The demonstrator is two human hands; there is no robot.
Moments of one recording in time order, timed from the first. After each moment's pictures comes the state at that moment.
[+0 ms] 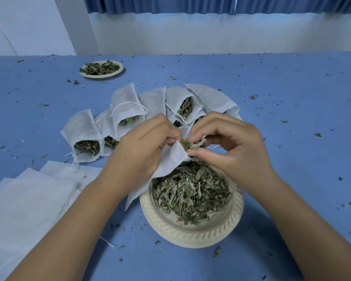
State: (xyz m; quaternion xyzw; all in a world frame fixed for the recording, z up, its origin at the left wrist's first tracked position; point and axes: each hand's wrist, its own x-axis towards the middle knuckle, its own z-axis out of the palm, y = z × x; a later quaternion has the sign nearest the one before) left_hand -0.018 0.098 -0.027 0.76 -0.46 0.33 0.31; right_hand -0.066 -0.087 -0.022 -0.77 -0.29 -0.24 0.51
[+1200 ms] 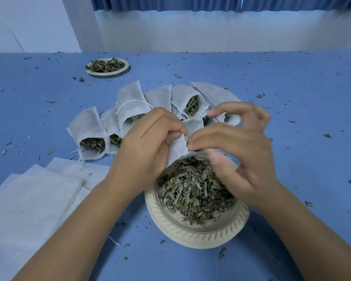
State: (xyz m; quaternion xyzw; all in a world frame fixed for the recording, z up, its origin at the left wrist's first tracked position) left_hand -0.024 0.095 -0.024 0.76 -0.42 0.38 0.33; right_hand -0.077 -0.080 -0.020 -0.82 -0.29 -0.40 0.29
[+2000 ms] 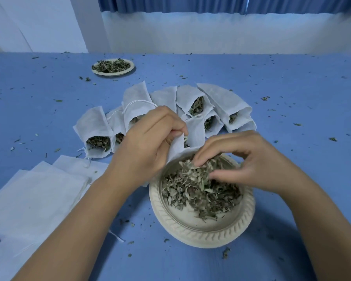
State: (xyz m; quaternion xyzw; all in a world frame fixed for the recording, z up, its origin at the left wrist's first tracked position) left_hand -0.017 0.104 -0.022 0.77 -0.43 0.36 0.30; right_hand -0.068 -0.105 -0.011 -0.83 -0.34 -0.04 0.44
